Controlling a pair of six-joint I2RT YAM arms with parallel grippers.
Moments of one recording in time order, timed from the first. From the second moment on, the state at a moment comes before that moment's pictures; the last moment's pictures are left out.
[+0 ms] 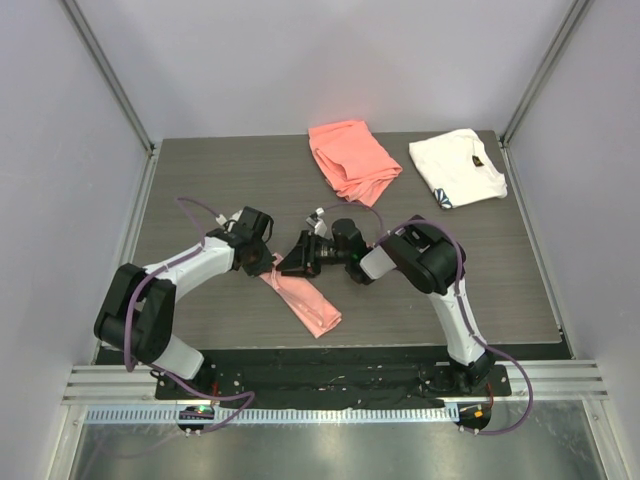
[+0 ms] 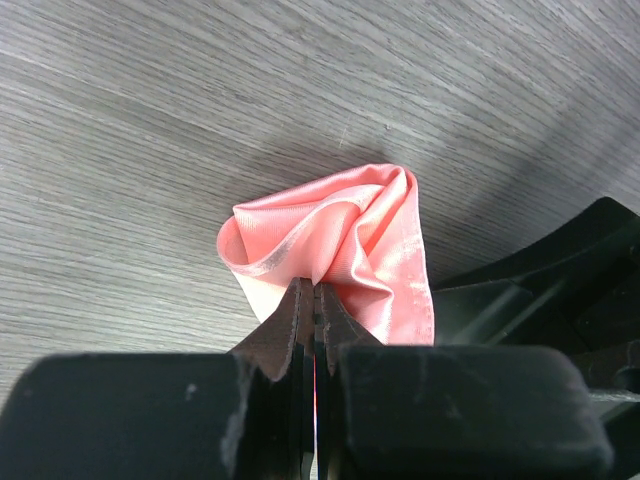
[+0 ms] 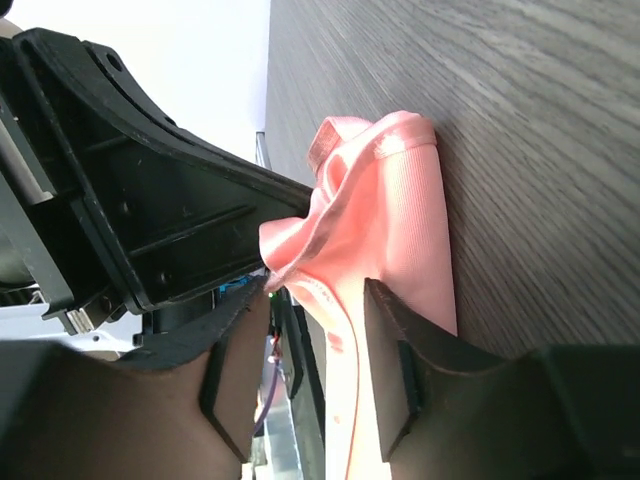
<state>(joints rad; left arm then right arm) -0.45 1.51 0.86 -0.46 -0.13 -0.95 0.71 2.24 1.01 0.97 -0.75 1.19</state>
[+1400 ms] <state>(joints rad) -0.45 1.45 0.86 -0.50 -0.13 -0.97 0.77 2.29 1.27 0.55 -0.72 0.91</state>
